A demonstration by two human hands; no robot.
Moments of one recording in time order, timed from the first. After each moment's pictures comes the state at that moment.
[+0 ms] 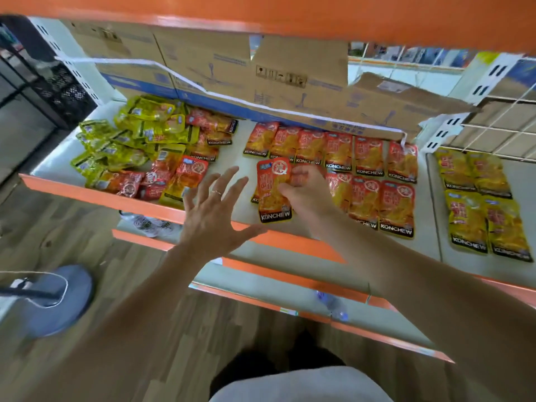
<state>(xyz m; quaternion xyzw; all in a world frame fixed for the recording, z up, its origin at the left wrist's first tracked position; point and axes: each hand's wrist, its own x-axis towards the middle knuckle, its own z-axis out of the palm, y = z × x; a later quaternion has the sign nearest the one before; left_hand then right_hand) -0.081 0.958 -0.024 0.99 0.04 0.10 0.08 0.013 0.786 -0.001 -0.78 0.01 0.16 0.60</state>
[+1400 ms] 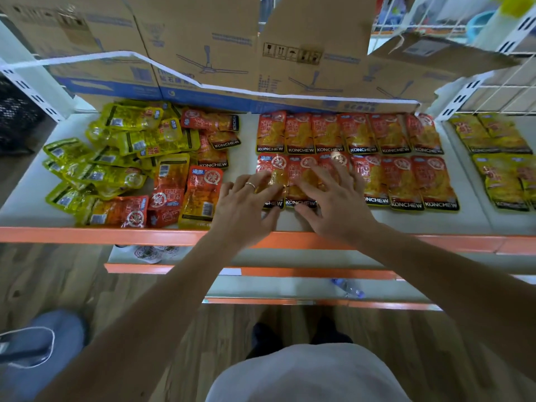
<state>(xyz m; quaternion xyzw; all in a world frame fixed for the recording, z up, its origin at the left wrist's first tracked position) -0.023 1.016 -0.068 0.98 -0.12 0.09 0.11 0.006 0.802 -0.059 -0.97 -0.22 -0.01 0.07</state>
